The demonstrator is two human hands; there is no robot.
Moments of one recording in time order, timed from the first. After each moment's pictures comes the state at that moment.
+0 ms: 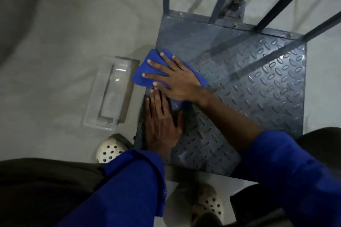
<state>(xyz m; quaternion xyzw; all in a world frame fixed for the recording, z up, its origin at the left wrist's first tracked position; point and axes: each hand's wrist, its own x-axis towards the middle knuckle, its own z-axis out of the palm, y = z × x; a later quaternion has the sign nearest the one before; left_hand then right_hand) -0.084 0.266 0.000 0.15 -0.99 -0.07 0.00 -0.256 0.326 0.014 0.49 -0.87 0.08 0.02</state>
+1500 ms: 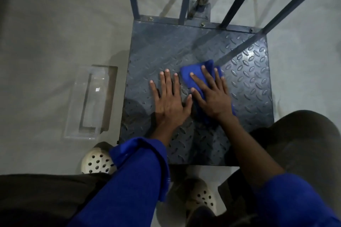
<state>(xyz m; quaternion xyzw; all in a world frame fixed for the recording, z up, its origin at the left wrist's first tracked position) -0.157 0.324 -0.001 0.04 -1.00 -0.08 -0.03 -0.198 0.493 0.017 0.14 -0.98 0.13 -0.04</state>
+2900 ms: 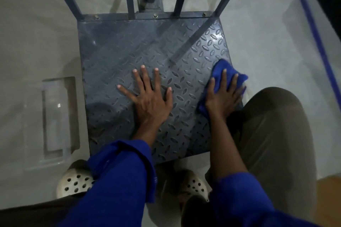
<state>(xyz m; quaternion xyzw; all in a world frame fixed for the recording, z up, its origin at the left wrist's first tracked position) -0.164 0.359 0.002 0.00 -1.00 -0.09 -0.03 -0.161 0.568 0.009 -0.38 -0.92 0.14 -0.01</state>
